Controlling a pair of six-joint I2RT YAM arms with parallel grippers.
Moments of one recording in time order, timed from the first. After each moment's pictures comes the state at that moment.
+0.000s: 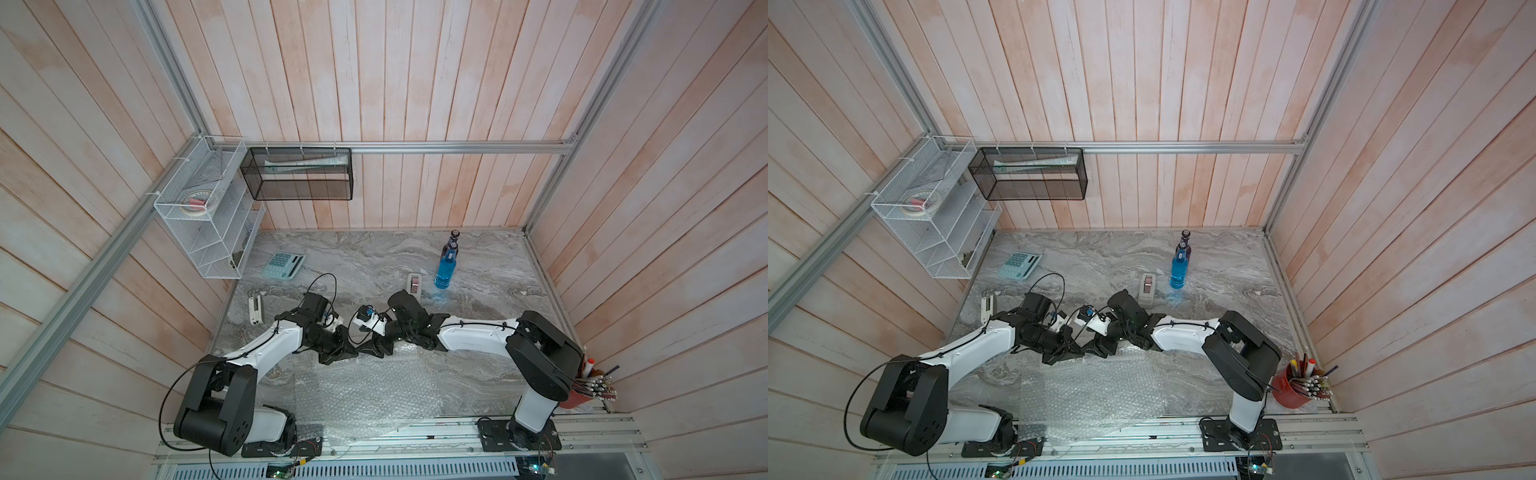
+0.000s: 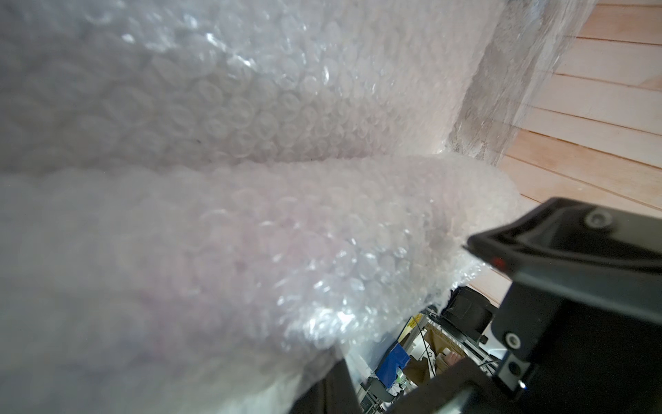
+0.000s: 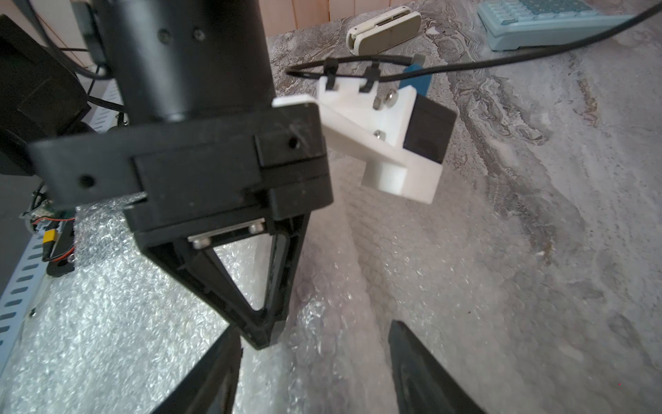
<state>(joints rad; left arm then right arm) -0.29 1.38 0.70 -0.63 0.75 -0.62 0.94 1.78 0.98 0.15 -0.52 -0.21</state>
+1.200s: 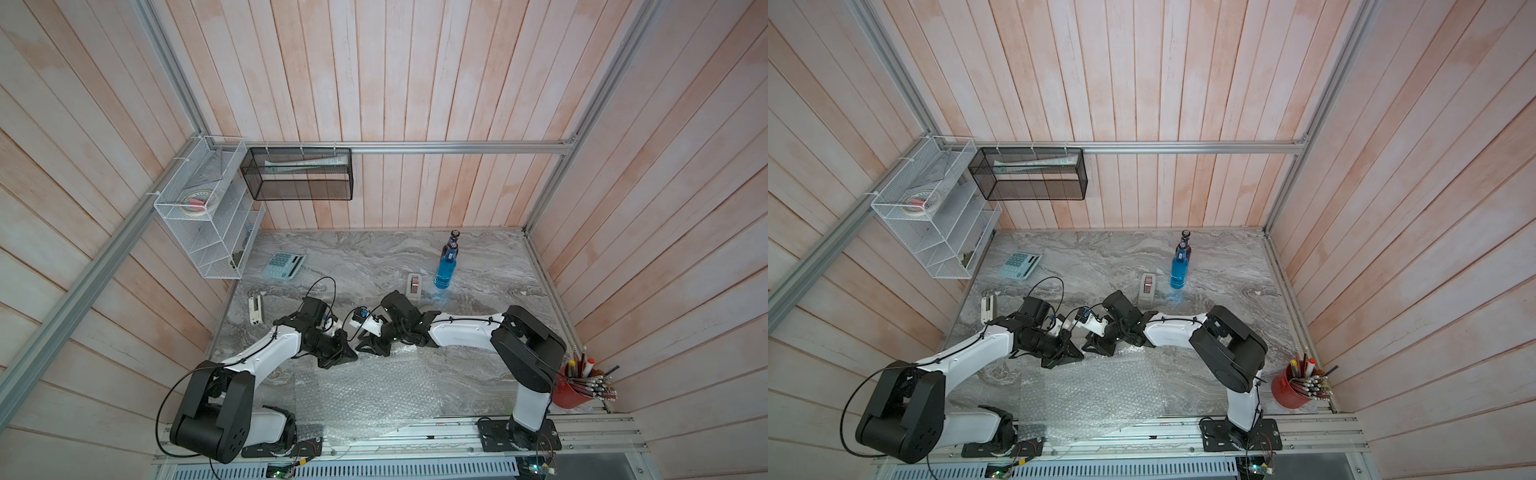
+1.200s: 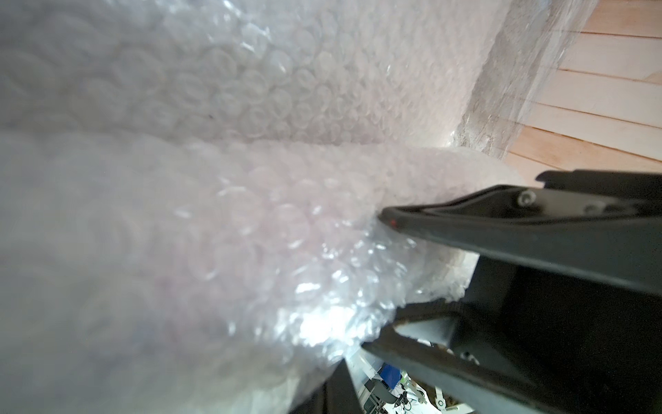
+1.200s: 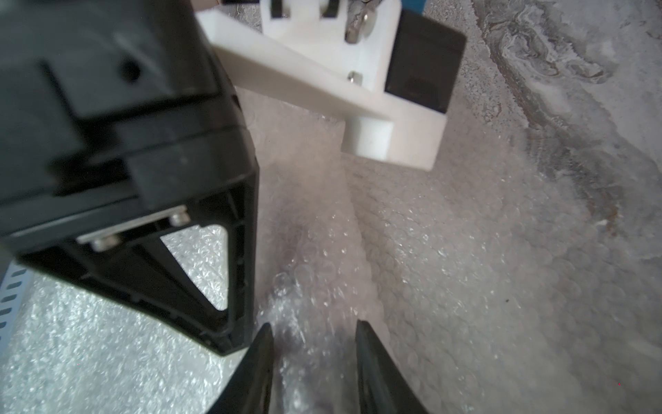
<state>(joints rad) -0.29 1.35 0.65 -0.62 0.74 -0.62 0.94 1.87 1.05 0.05 -0.52 -0.19</state>
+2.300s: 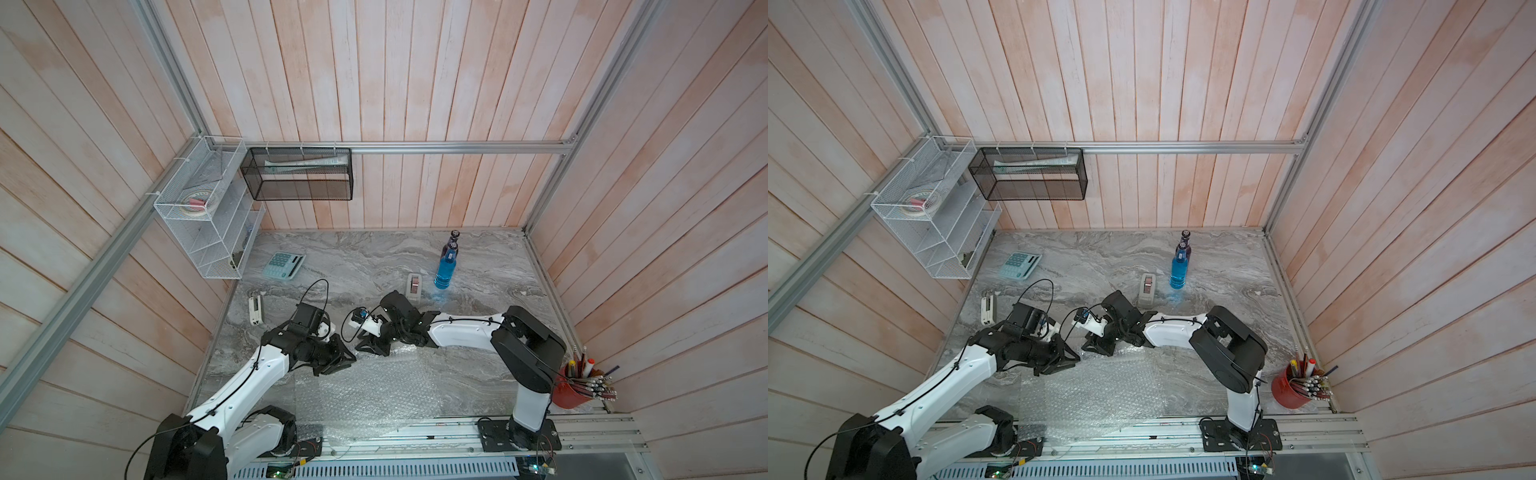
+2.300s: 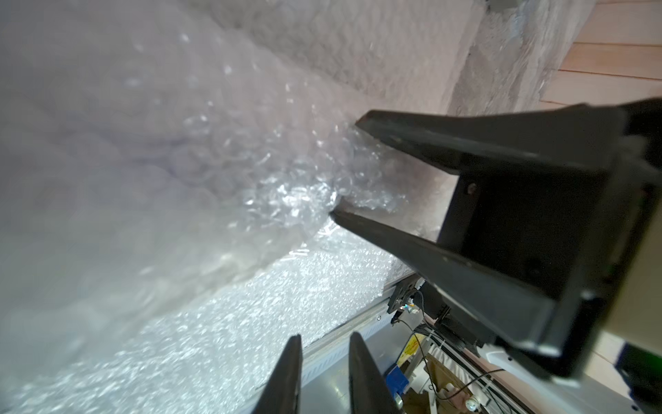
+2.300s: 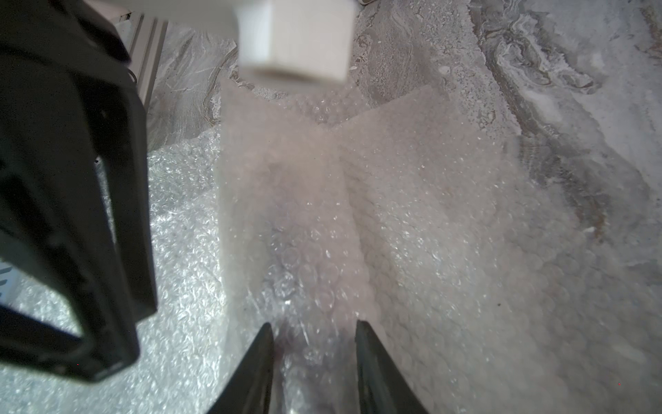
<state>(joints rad) -0.39 1.14 0.61 -0.65 0.65 -0.85 0.94 1.87 1.06 0.05 -0.51 -0.21</state>
